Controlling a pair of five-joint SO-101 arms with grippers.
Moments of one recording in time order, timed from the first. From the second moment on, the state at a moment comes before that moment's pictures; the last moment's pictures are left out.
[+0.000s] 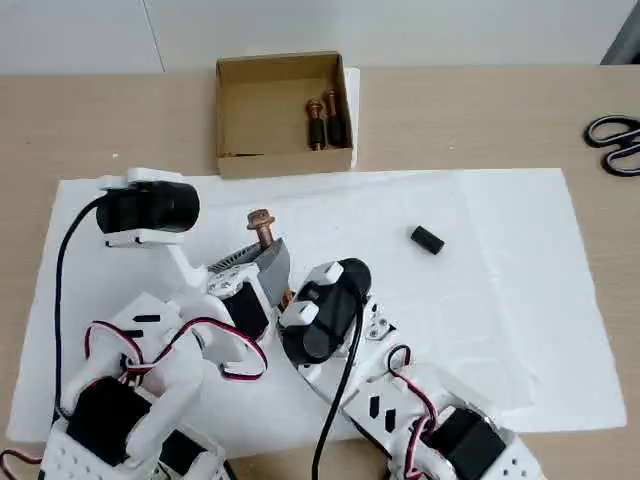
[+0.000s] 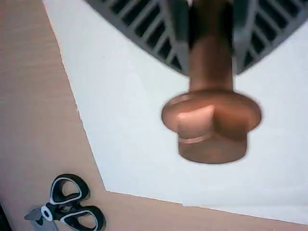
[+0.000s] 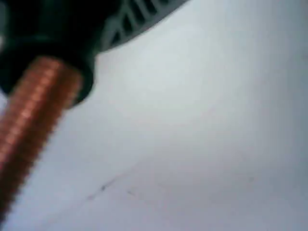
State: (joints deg) left arm 27.7 -66.9 38.5 68.8 43.2; right arm -48.6 -86.2 64.5 55.0 1.5
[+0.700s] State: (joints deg) left arm 36.3 -71.3 38.0 80.7 43.2; right arm -43.3 -80.4 60.0 54.8 1.5
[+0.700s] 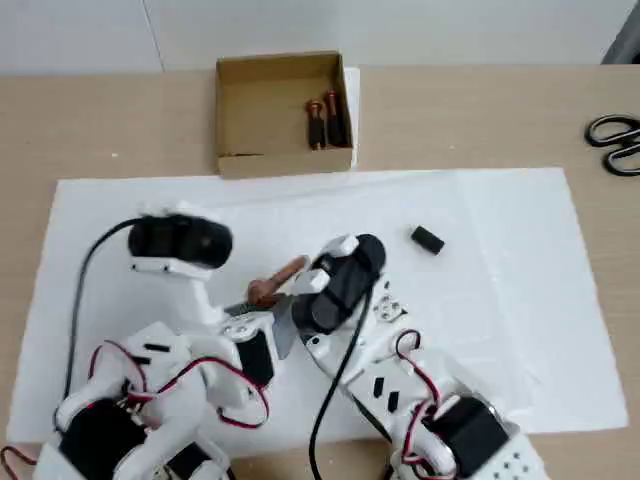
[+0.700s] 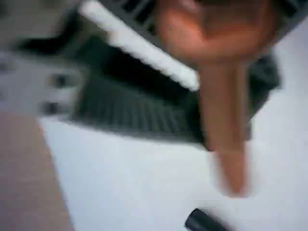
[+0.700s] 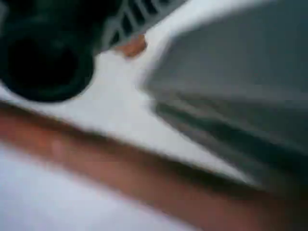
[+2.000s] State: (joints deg) left arm 17.4 -26.2 10.0 97.6 30.2; right arm -17.2 -78.9 59.3 57.2 -1.2
